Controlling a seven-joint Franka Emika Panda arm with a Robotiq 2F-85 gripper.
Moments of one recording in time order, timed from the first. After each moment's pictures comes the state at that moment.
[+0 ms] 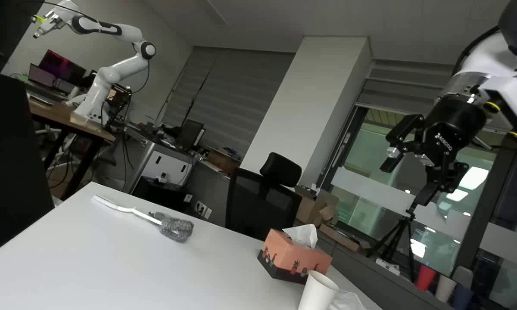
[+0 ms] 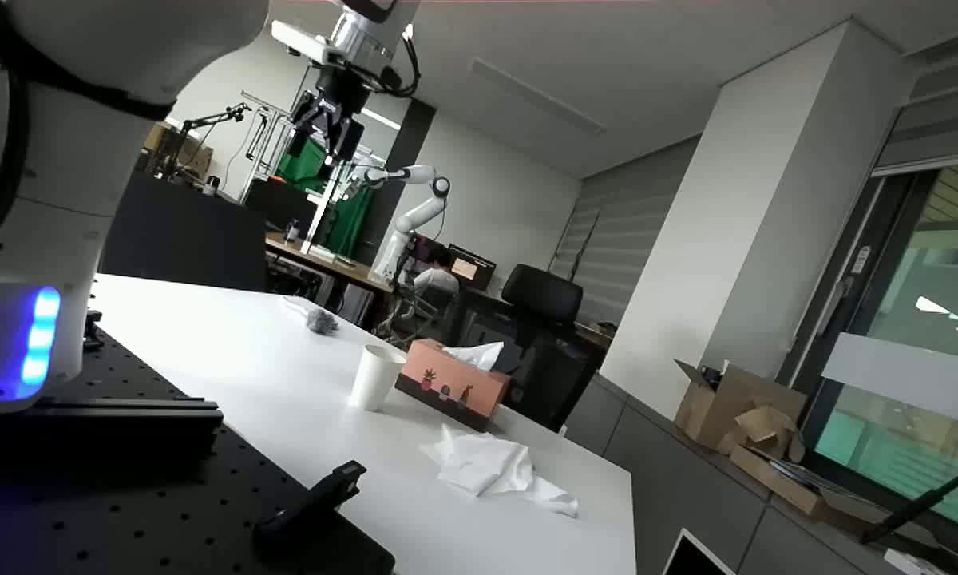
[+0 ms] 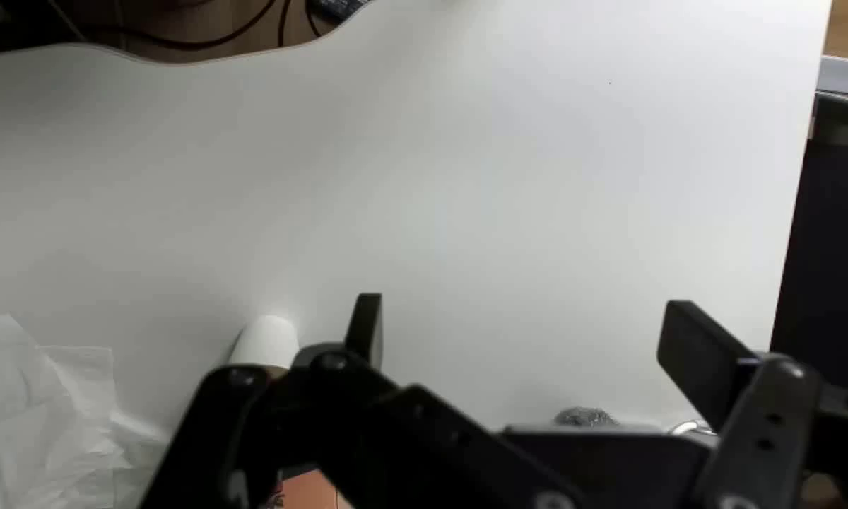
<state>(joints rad) 0.13 -0.73 0.09 -2.77 0.31 2.19 0.16</state>
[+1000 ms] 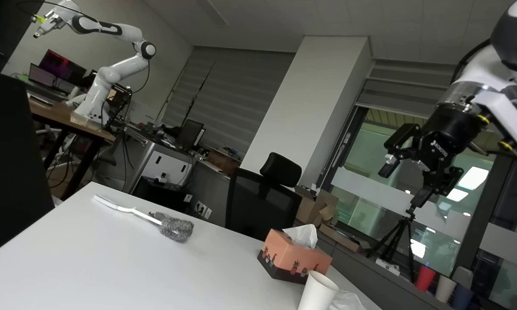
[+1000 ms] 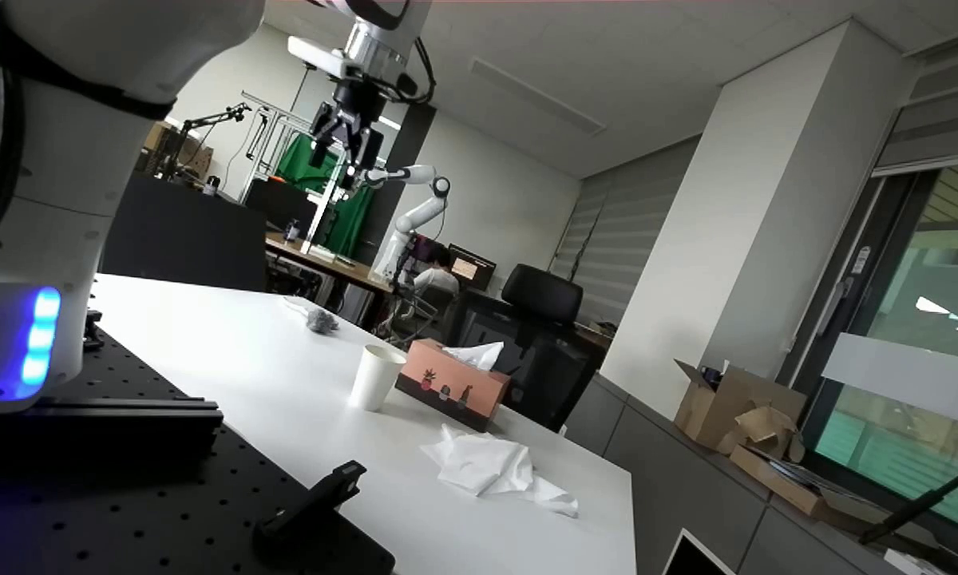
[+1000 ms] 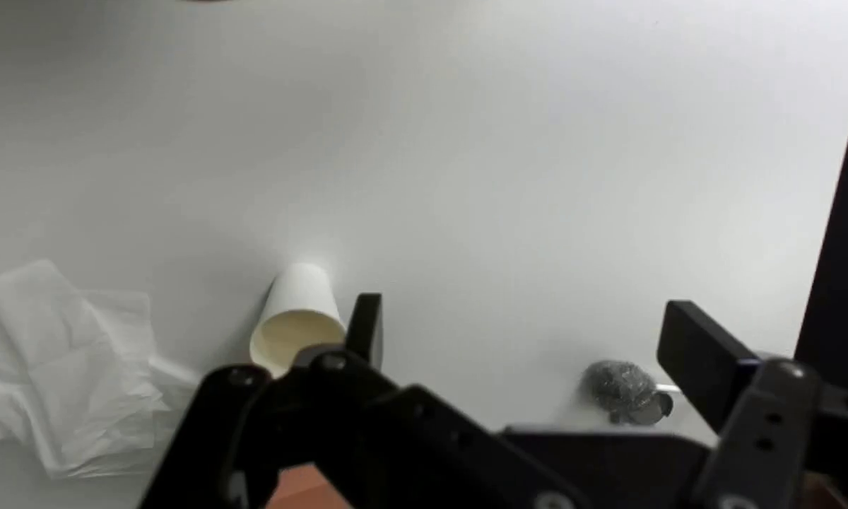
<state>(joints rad) 0.08 -0.70 0.08 -2.77 0.26 2.27 0.13</state>
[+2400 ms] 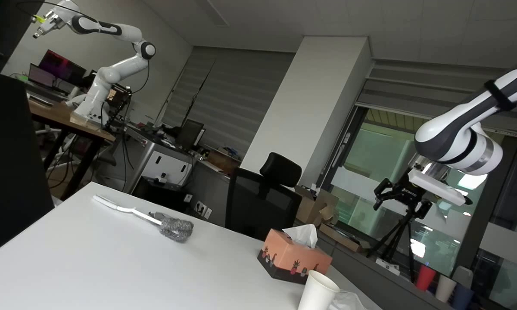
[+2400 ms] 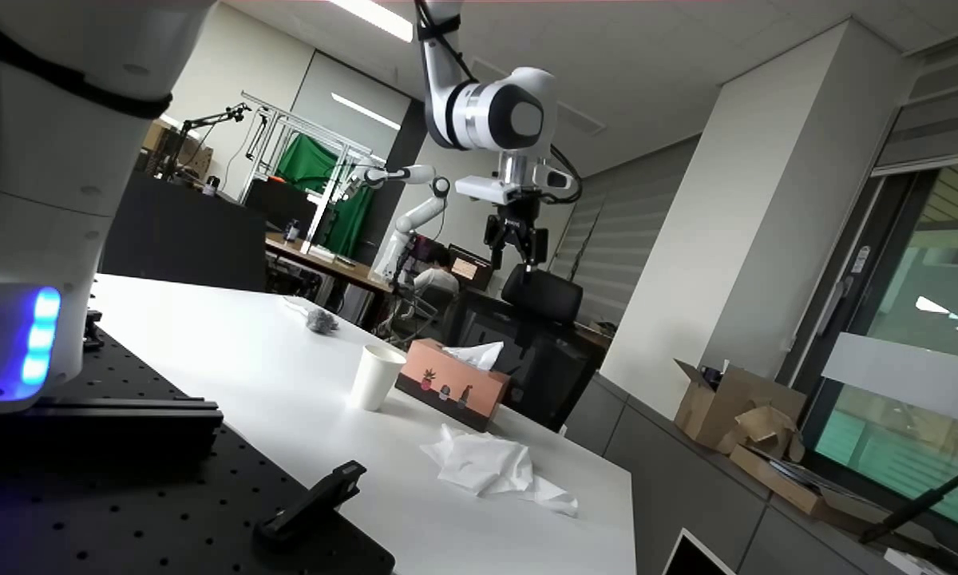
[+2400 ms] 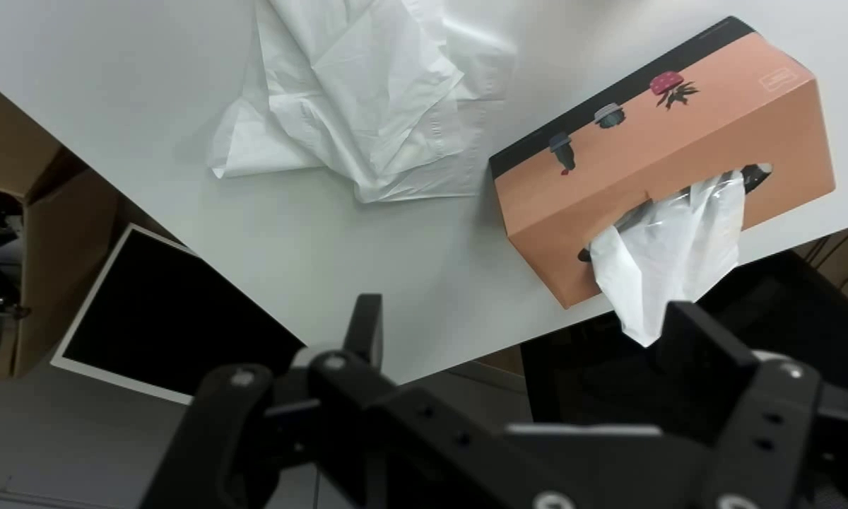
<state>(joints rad) -0.26 0.02 -0.06 -2.29 -0.04 2.74 0.20</state>
